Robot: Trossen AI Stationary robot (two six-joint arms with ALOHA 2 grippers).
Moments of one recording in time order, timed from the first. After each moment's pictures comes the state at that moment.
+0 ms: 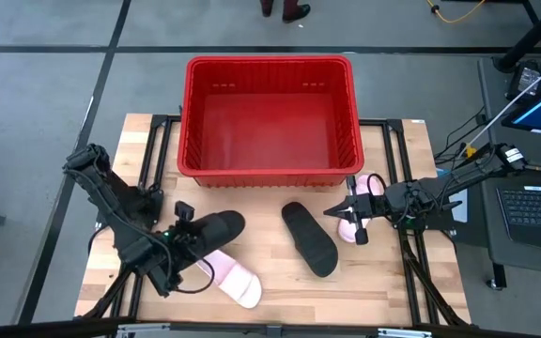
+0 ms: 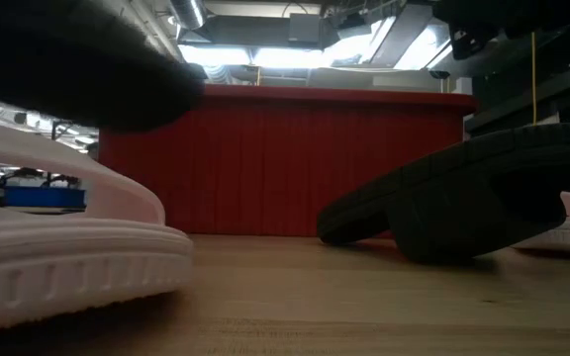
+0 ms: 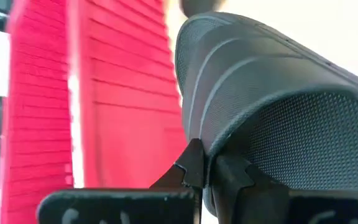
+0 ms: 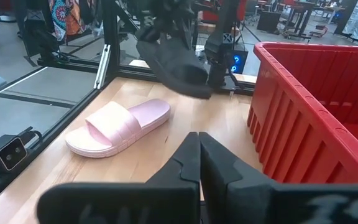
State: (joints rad) left arm -0.87 1.48 1.22 -1.36 -0.89 -0.56; right arm 0.35 0.84 0.44 0.24 0.24 -0.04
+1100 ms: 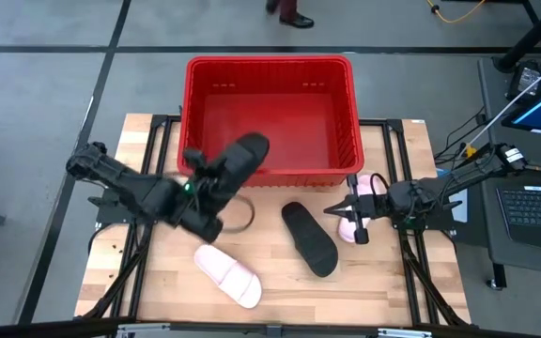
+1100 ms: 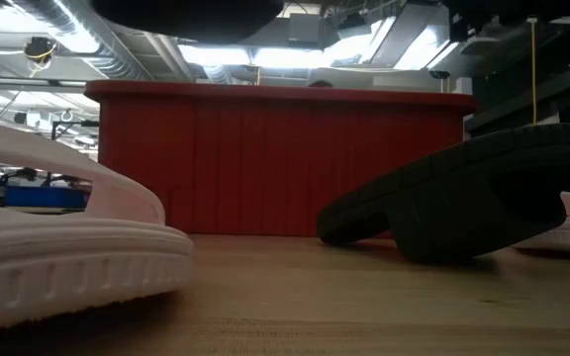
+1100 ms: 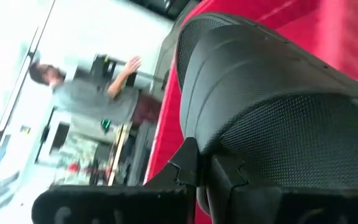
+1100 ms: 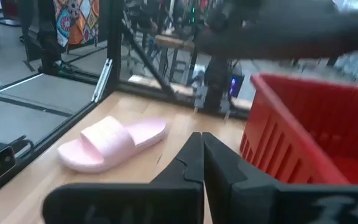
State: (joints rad) left arm -0.42 1.48 1.56 -1.36 -1.32 -0.15; right arm 0.35 0.84 0.44 0.35 0.24 -0.19
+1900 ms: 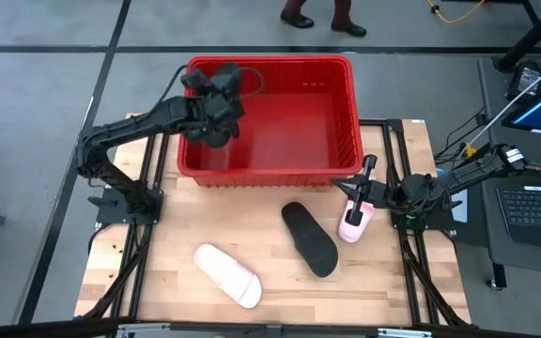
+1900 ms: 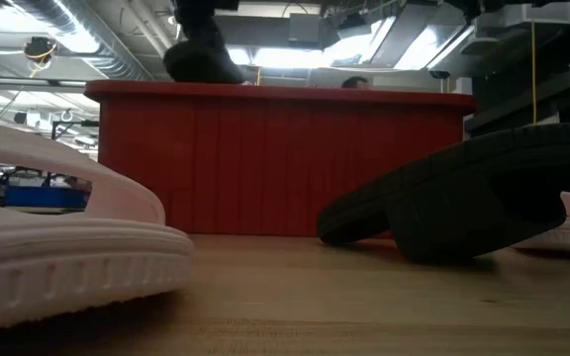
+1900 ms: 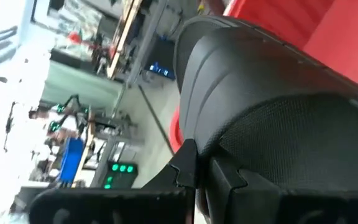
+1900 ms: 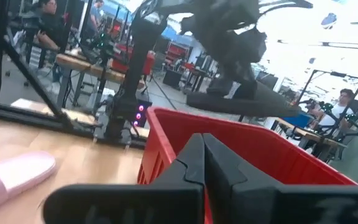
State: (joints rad) left arm 0.34 1.51 1.63 -1.06 -1.09 0.21; right arm 0.35 0.82 0.44 0.54 0.59 -0.45
